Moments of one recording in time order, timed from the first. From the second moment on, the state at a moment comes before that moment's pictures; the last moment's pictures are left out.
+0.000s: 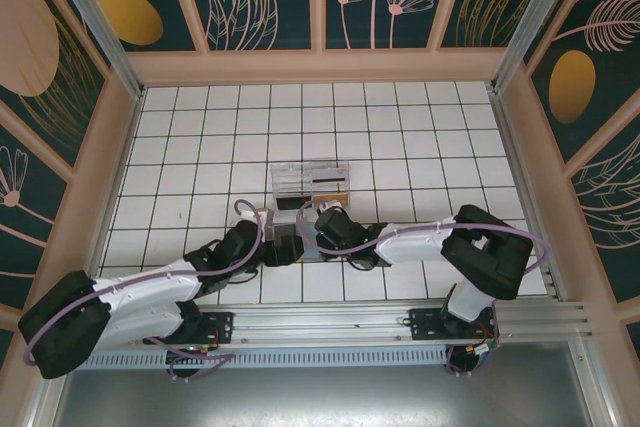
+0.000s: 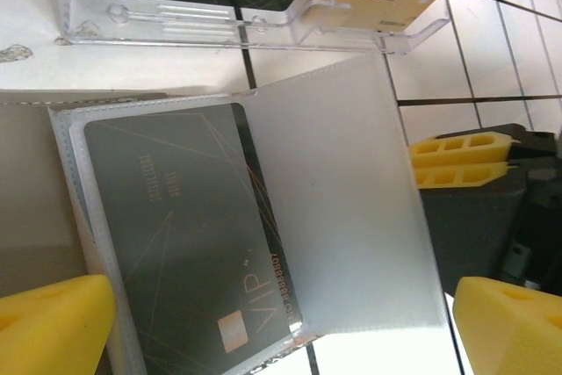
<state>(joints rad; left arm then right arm) -0.87 1.05 0.25 0.14 0.02 -0.85 1.07 1.62 0.67 0.00 0.17 0.61</state>
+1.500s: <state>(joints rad) -0.84 1.12 0.24 0.05 -0.15 -0.84 0.99 1.69 0.78 0.16 -0.21 0.90</state>
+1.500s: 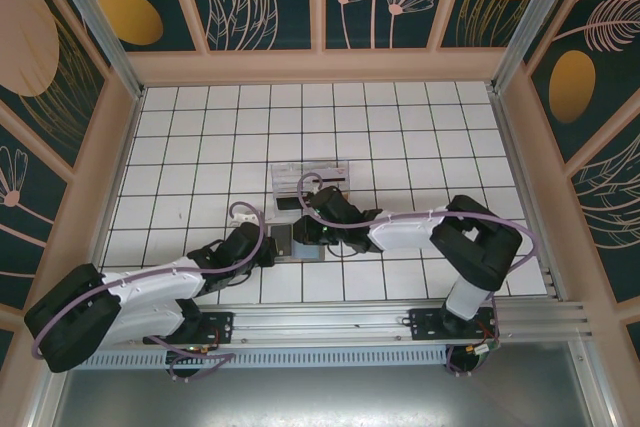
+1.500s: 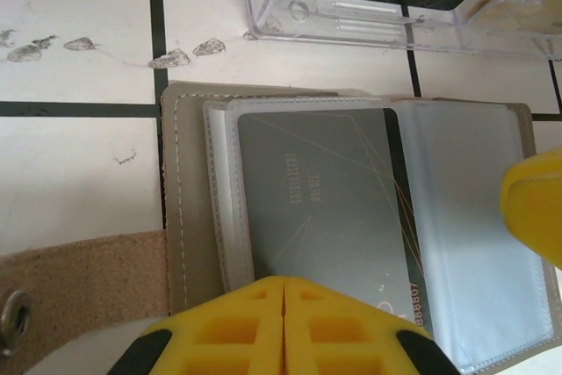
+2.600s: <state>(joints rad) -0.84 1.12 0.22 0.11 -0.14 -0.85 0.98 1.79 0.80 0.21 -0.29 0.98</state>
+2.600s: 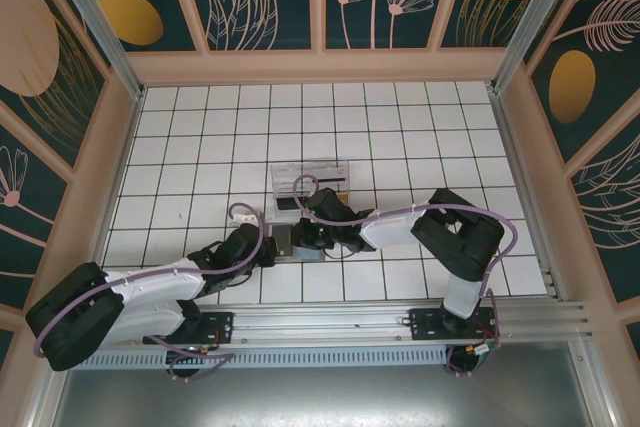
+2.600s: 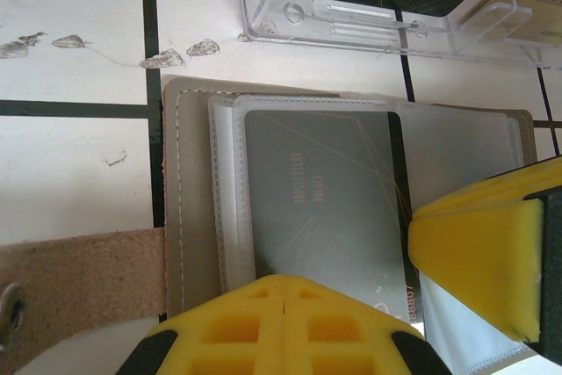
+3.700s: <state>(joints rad) -0.84 1.05 0.20 0.05 -0.15 -0.86 0.92 1.70 0.74 0.20 -0.32 0.97</state>
